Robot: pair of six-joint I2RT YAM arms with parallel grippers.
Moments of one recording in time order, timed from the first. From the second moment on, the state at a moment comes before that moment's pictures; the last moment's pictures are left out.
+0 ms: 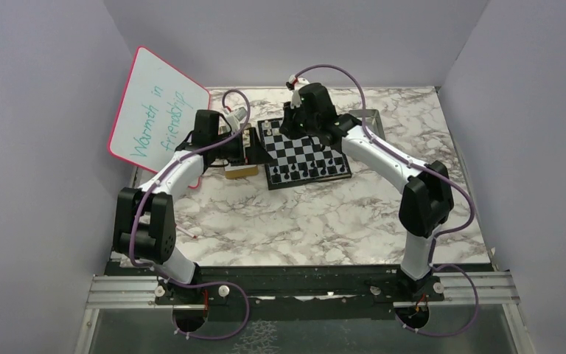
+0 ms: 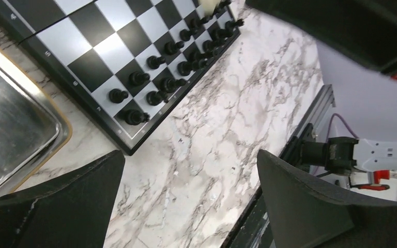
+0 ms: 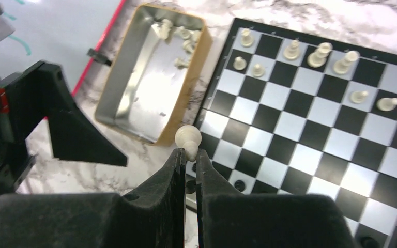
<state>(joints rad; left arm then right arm) -0.19 1.57 1.06 -0.18 0.82 -0.35 0.66 1.87 1.64 -0.28 -0.07 0.26</state>
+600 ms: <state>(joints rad) -0.28 1.29 0.95 -0.37 0.47 -0.13 0.42 2.21 2.08 -0.58 0.04 0.06</state>
